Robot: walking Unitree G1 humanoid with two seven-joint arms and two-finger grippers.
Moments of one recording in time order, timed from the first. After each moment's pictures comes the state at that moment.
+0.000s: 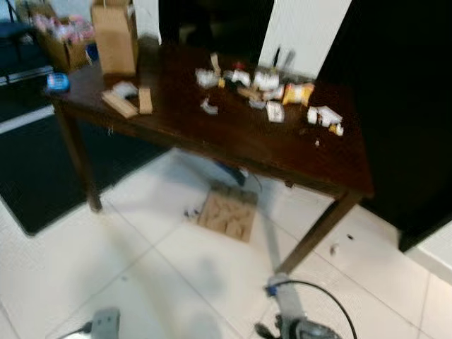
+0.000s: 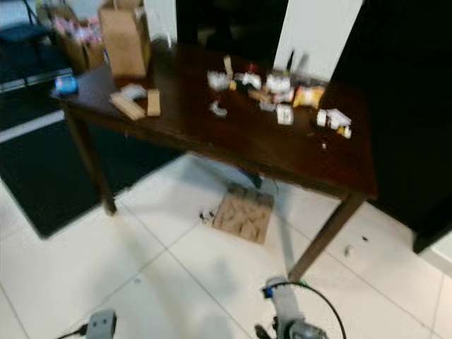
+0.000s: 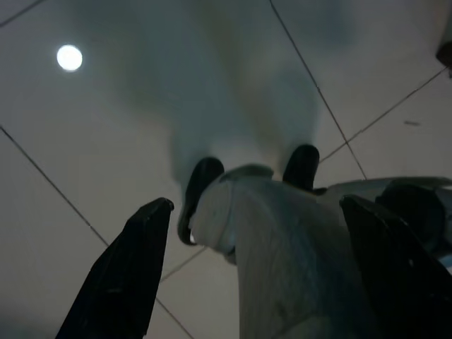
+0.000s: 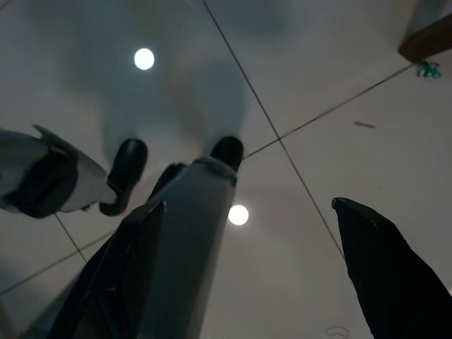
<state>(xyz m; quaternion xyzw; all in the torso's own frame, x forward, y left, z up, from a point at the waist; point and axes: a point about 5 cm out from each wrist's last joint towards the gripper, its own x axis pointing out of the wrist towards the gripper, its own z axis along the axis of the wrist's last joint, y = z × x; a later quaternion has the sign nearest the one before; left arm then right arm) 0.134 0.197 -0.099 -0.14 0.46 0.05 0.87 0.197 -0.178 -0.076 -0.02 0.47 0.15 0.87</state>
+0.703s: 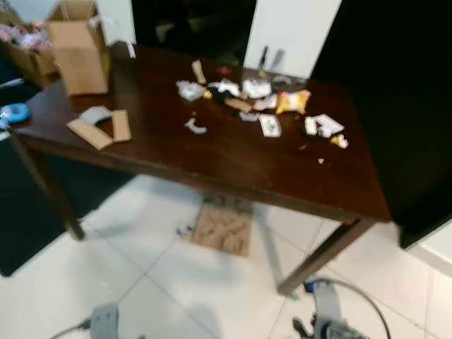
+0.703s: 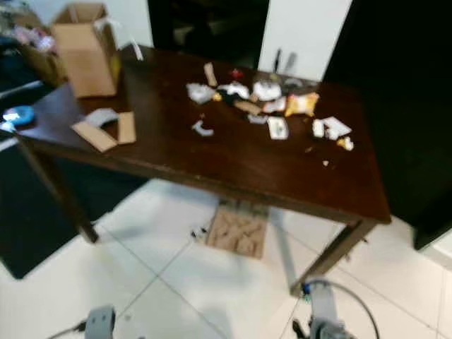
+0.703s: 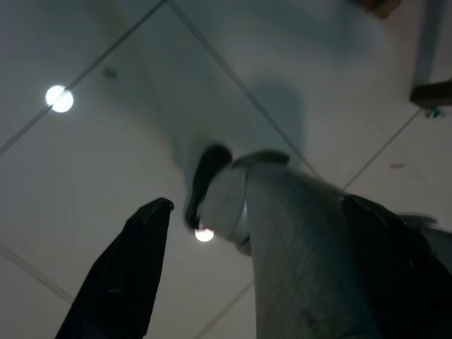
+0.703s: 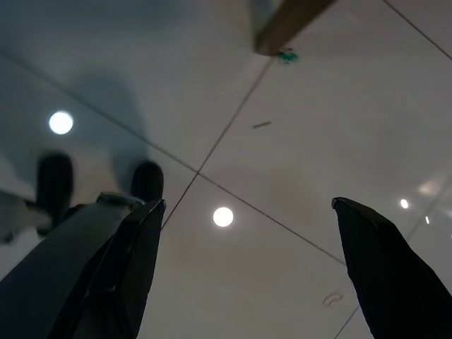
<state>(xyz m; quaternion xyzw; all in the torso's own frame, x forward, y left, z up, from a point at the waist) 0.136 0.202 -0.098 -0.13 0.45 0.06 0.88 0.195 -0.234 -0.070 0.00 0.47 -0.02 0.88</state>
